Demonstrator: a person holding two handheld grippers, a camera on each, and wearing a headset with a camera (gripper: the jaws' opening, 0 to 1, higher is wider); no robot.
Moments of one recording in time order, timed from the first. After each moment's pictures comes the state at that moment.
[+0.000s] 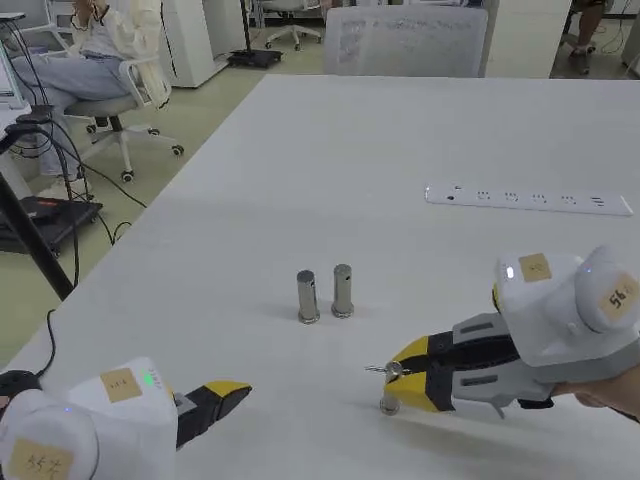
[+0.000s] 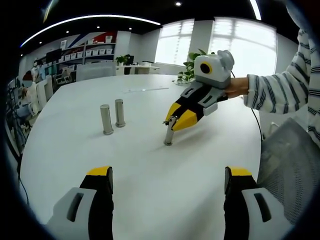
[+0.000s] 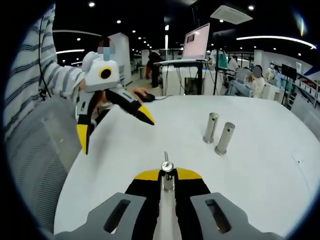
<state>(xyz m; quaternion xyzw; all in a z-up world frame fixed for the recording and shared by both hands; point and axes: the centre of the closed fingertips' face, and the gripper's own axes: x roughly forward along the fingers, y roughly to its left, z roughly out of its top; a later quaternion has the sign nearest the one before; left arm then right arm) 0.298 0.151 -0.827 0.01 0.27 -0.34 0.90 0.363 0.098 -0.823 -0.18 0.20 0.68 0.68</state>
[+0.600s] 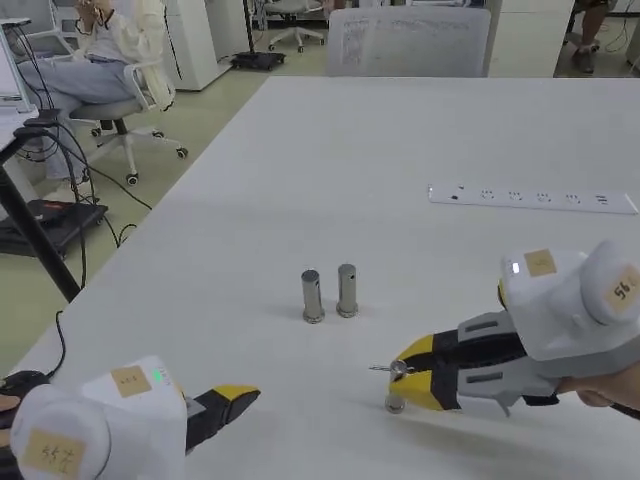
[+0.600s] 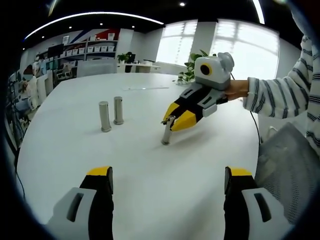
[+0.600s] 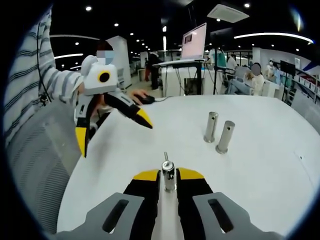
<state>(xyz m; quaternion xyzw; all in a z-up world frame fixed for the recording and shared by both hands) 0.294 0.147 -0.828 -0.02 0.28 -0.34 0.90 0.362 0.098 -0.822 -0.17 0.21 0.68 0.68</state>
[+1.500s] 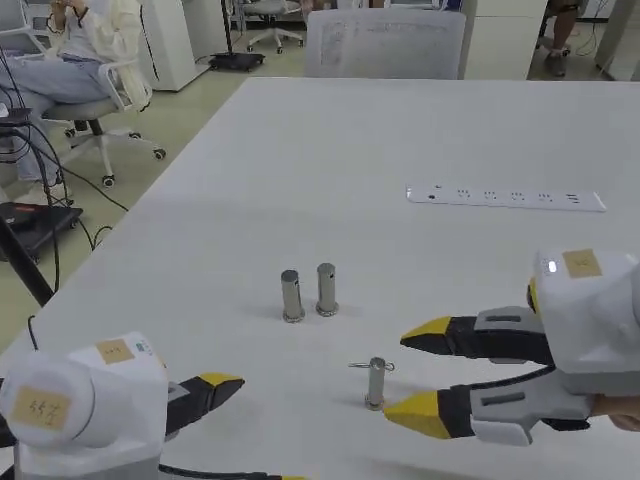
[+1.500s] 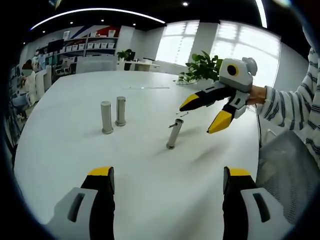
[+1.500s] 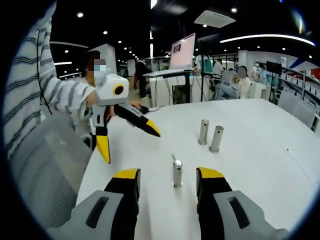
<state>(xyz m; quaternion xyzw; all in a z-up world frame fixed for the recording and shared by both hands) 0.314 0.152 -0.827 -0.03 0.29 -0.35 0.89 0.346 0.071 -0.792 -0.13 0.20 0.64 0.73</state>
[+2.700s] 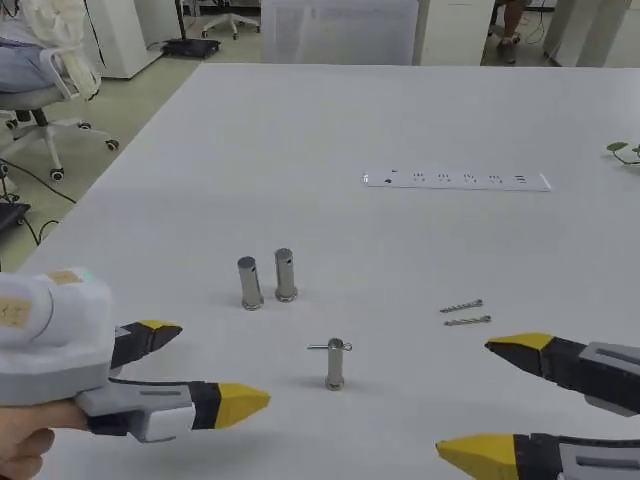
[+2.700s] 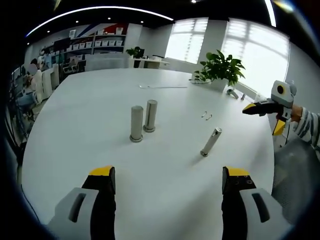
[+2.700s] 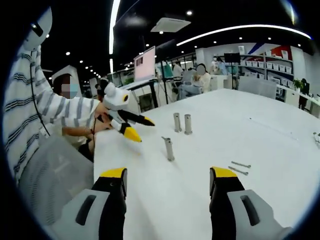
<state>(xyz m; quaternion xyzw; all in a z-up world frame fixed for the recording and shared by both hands) 0.366 0.190 -0.834 -0.02 0.31 -0.31 0.90 0.314 -0.009 -0.775 -0.05 0.23 0.50 0.83</state>
